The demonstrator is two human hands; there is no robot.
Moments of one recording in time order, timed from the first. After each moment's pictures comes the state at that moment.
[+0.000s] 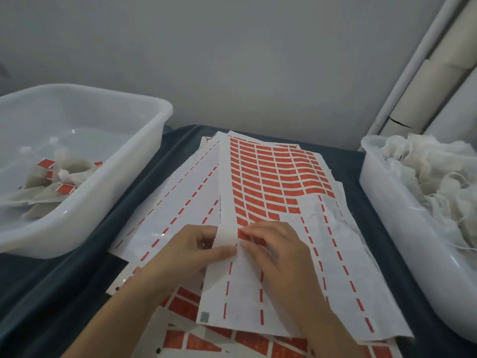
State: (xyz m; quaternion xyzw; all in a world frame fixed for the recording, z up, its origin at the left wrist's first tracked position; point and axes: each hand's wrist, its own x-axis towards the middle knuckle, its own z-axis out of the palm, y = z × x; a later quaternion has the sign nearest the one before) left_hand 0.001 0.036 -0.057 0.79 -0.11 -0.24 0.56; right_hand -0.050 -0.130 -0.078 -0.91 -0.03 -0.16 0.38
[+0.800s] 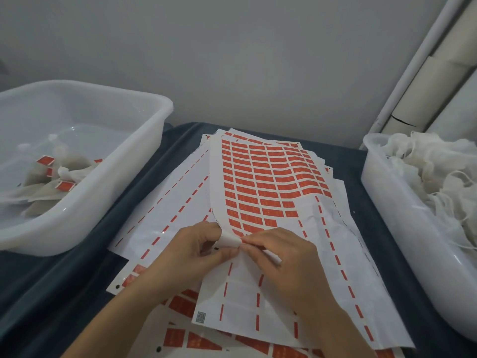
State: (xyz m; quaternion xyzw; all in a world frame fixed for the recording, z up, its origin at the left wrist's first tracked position) left_hand -0.009 0.037 -0.058 0.80 -0.22 -0.12 0.54; right_hand -0.052 -0.134 -0.071 -0.90 -0.14 -0.28 0.30
